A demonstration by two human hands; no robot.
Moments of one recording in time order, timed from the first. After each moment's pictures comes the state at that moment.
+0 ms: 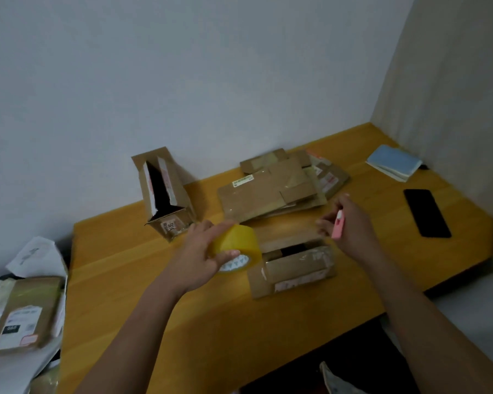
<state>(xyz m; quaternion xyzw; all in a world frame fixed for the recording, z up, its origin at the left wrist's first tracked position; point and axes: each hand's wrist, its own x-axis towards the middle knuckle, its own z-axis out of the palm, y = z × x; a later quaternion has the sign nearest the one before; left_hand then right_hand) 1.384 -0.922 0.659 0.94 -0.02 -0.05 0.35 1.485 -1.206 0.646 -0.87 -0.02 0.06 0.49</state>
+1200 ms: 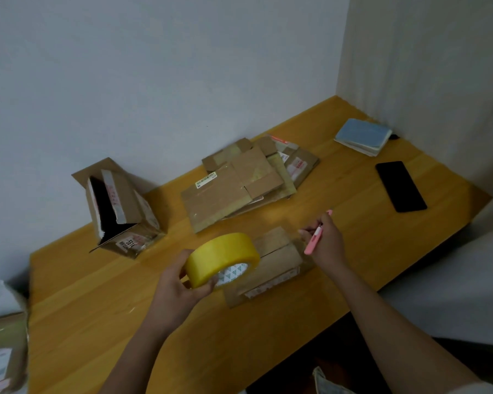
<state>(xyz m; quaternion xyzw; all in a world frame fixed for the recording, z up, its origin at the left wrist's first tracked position) 1.390 -0.968 0.603 0.86 0.06 -0.03 0.51 1.498 -1.247 0.532 -0.82 0.11 0.05 0.57</state>
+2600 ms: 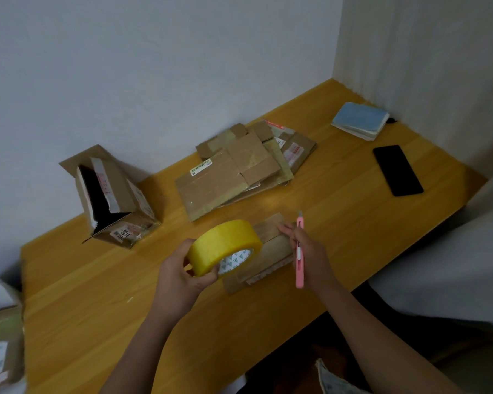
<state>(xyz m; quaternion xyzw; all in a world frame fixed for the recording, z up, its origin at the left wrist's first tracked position) 1.391 -0.974 0.595 0.89 0.03 0.01 0.45 1.444 -1.224 0.508 -0.85 -0.09 0.05 0.51</state>
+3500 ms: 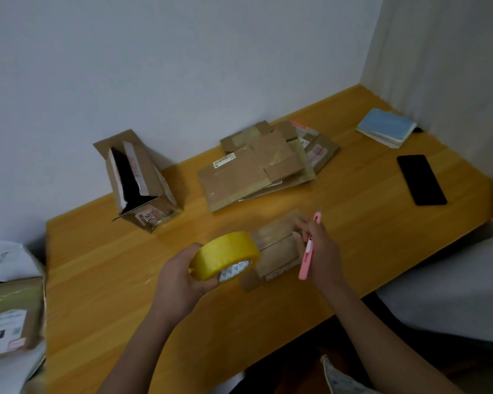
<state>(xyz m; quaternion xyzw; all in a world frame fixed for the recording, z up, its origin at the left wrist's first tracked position) 1.357 -0.936 0.592 0.93 0.05 0.00 0.38 1.443 -1.198 0.508 -0.89 -0.07 -0.05 0.45</state>
